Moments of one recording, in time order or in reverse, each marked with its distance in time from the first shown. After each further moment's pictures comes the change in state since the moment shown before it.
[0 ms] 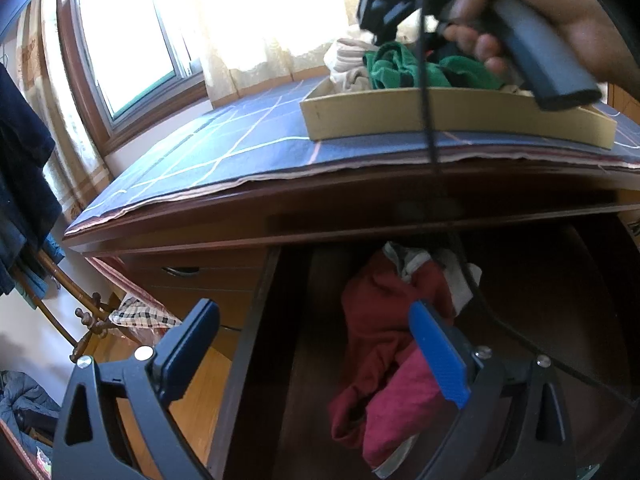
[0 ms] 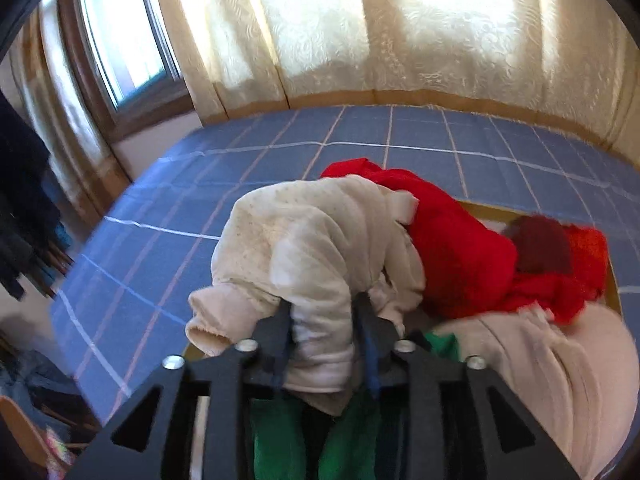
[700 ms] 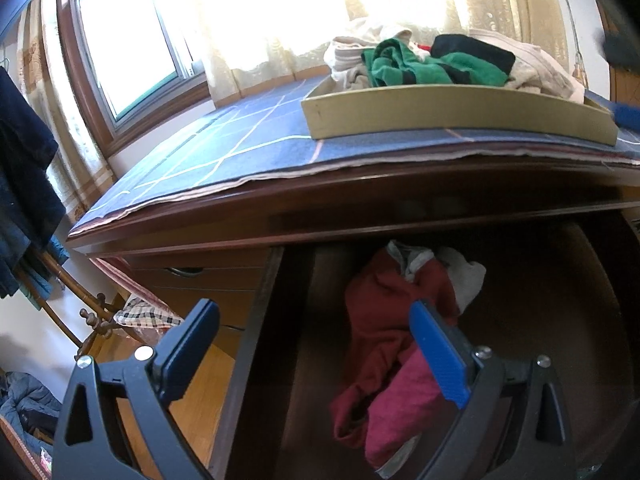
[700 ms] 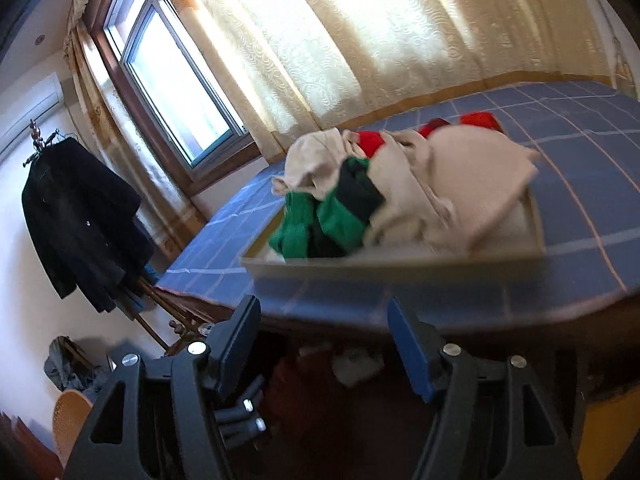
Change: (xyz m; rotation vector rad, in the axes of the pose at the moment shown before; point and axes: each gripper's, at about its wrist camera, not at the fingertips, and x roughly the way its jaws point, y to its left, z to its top) left arm 0.001 -0.001 0.000 0.004 0.006 0.018; right arm -0.158 -0.059 -0.188 0.128 -0.203 0.263
